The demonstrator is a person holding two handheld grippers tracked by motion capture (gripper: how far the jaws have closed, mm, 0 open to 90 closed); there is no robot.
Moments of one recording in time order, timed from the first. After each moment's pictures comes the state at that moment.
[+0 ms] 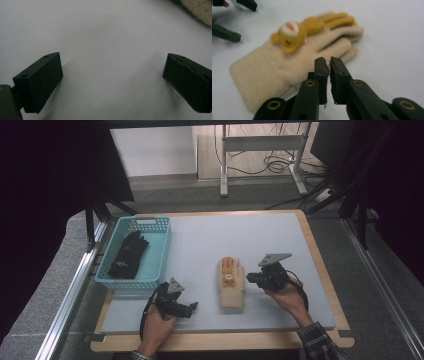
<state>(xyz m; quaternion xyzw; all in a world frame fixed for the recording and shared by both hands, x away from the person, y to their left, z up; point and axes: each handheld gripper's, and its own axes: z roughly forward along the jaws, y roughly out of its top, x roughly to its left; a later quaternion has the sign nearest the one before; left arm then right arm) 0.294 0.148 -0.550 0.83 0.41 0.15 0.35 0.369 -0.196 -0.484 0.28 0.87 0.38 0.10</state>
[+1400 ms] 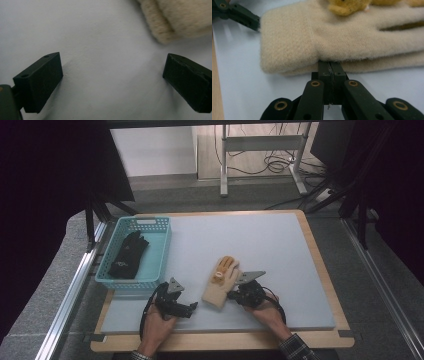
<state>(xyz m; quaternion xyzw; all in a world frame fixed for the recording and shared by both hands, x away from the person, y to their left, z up) 0.295 0.149 -0.550 0.83 0.41 0.15 0.35 0.340 -0.137 -0.533 0.25 0.89 0.39 0.06</state>
